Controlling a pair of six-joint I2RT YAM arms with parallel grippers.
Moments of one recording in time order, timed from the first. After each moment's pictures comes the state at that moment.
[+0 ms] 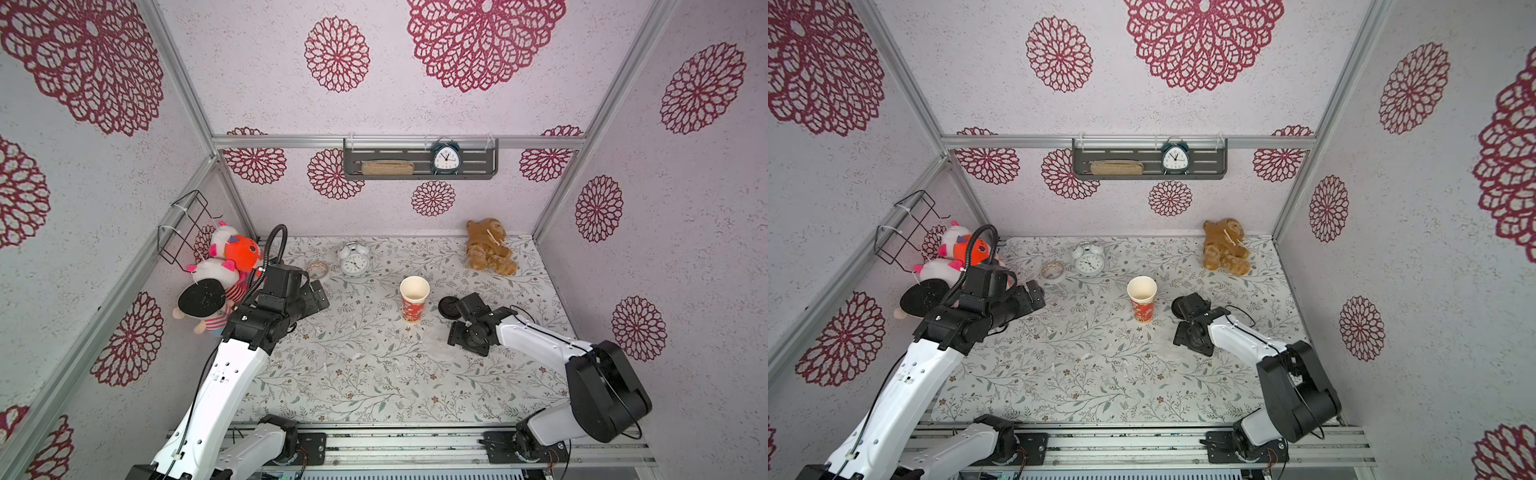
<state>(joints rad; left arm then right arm) -0.30 1.06 1.16 -0.90 -0.18 -0.62 0.51 1.51 0.85 -0.63 0.06 0.80</state>
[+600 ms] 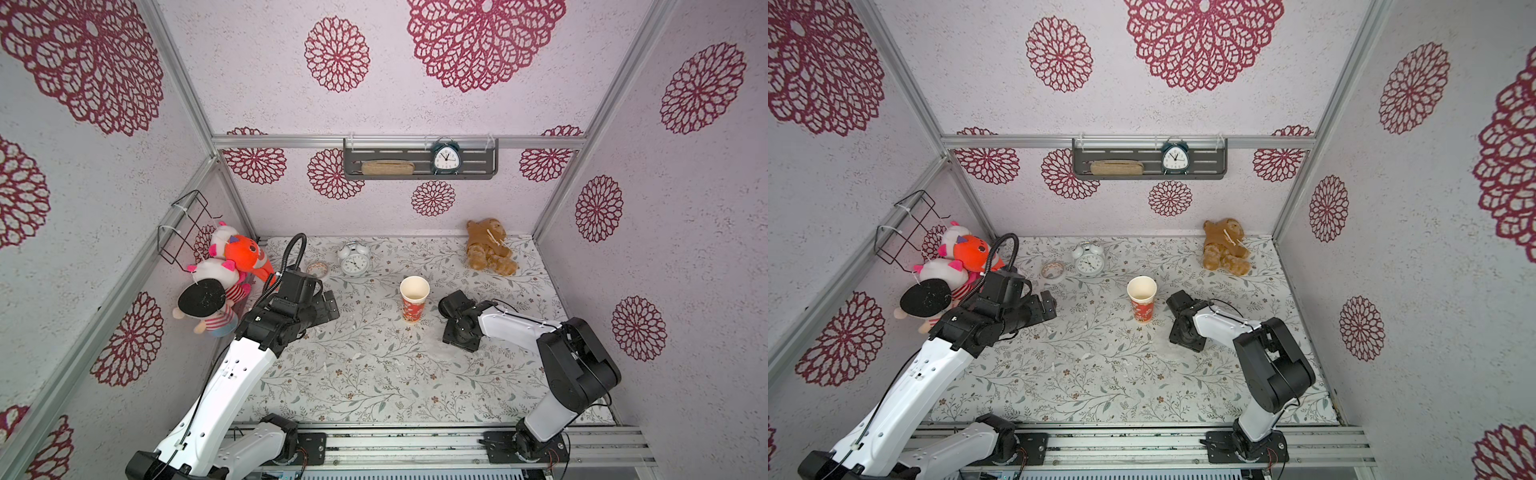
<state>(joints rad) -0.37 1.08 1.11 -0.90 -0.18 -0.59 0.54 1.67 0.94 -0.62 0.11 0.87</state>
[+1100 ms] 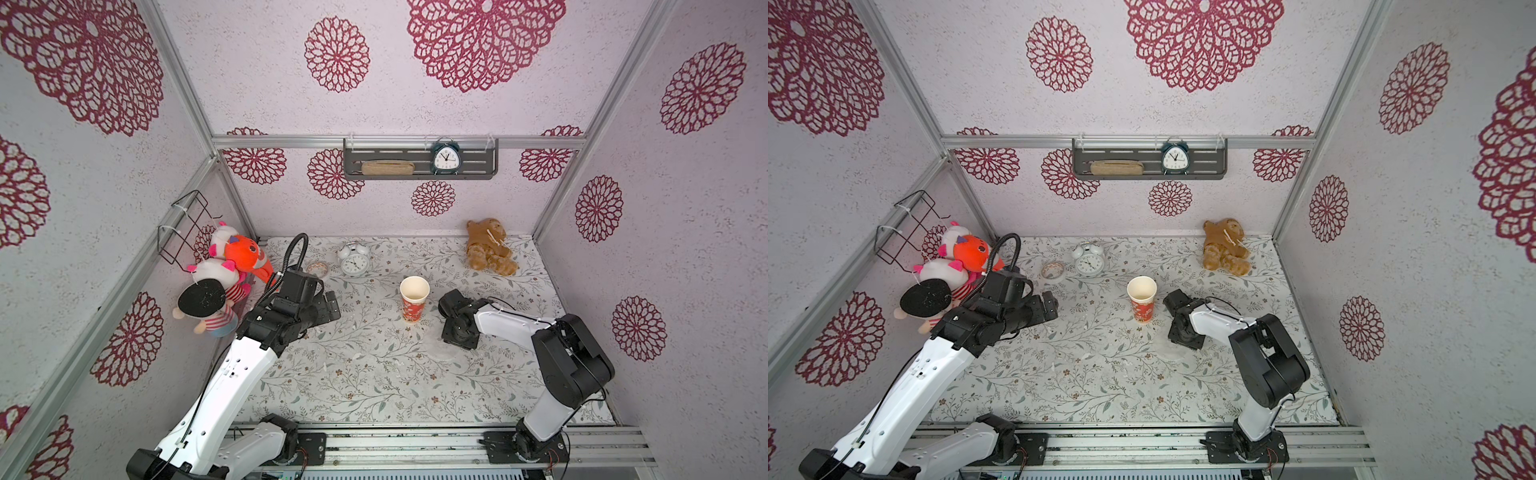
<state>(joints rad) -0.37 1.07 1.10 -0.90 -0.17 -0.58 0.56 1.72 0.98 -0.66 0.15 0.87</state>
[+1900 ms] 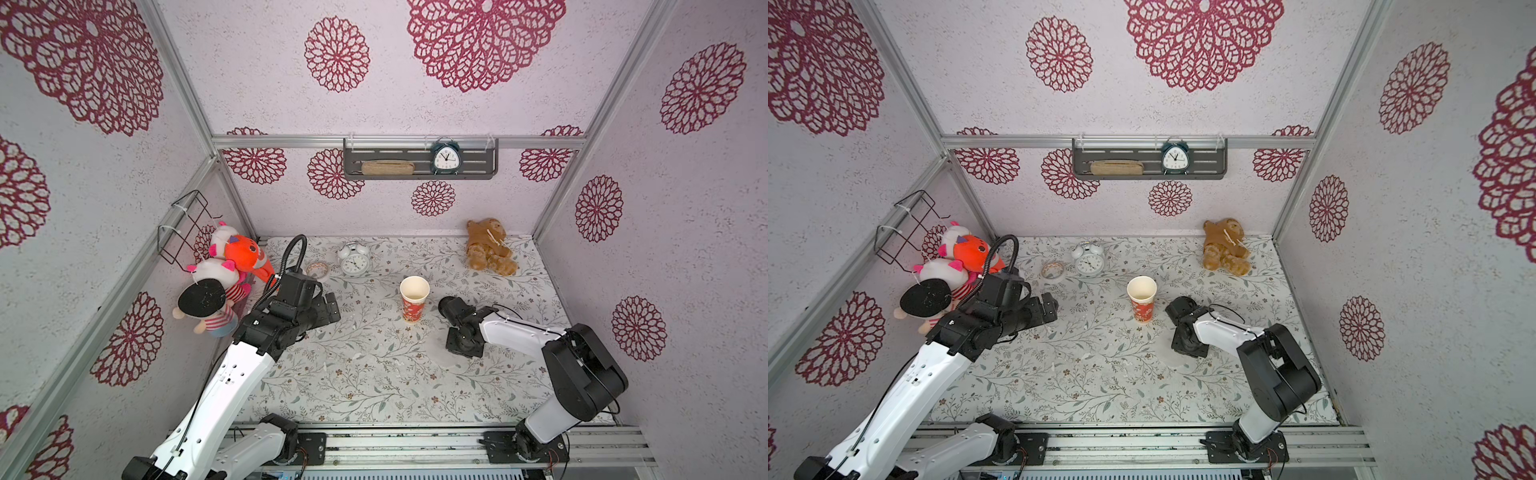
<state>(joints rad) -0.39 1.05 1.11 -0.90 -0.15 -0.58 0.58 1.59 0.86 -0.69 0.15 0.83</state>
